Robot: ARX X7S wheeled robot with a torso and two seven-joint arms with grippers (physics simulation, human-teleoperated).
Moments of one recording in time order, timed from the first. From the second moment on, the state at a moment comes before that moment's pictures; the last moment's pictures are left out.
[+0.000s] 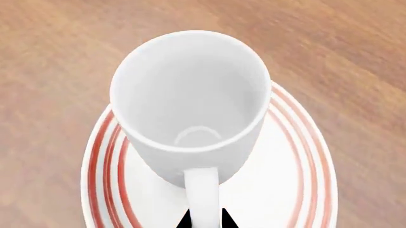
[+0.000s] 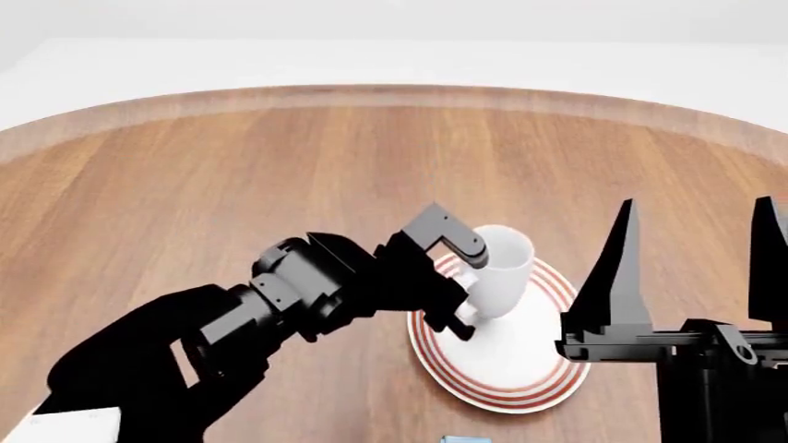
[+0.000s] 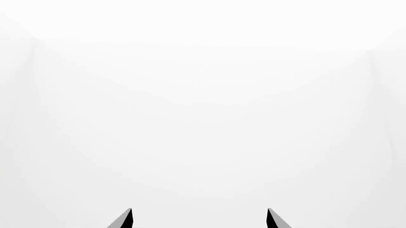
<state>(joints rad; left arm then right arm) -1.30 -0.02 1.47 -0.85 -1.16 -0.49 0.31 -0.03 0.44 -0.07 -0.66 0.21 -0.19 0.32</state>
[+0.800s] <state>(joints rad) -1.27 -0.02 1.57 -0.86 -1.22 -0.43 0.27 -0.03 0.45 -0.08 -0.65 0.21 -0.20 0.33</state>
